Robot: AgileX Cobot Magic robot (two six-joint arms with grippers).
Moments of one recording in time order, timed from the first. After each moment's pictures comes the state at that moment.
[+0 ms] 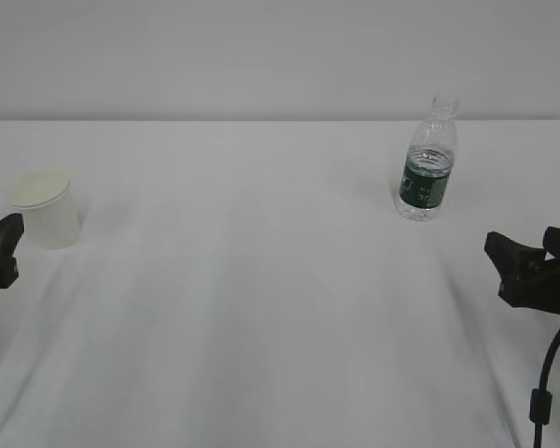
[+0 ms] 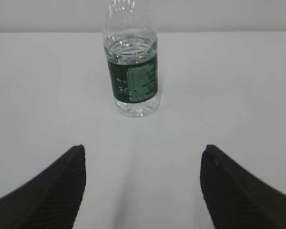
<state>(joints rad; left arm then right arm) -0.17 1.64 -0.24 -0.15 -1.12 0.07 0.03 1.75 -0.24 -0.14 -1.13 0.06</state>
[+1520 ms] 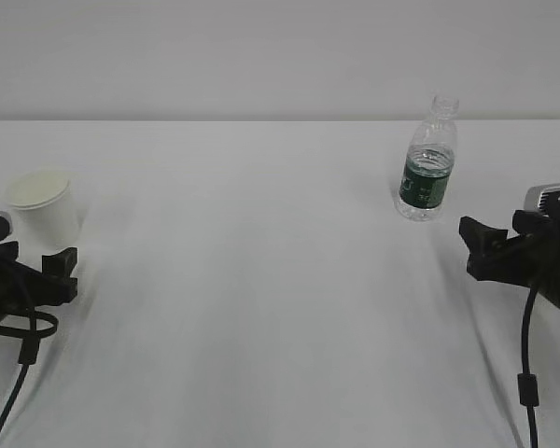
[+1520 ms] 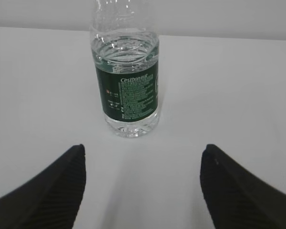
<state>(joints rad) -0.17 2.06 -0.46 -0.14 -1.15 0.07 0.03 1.96 -0.45 -0.13 -1.14 0.01</state>
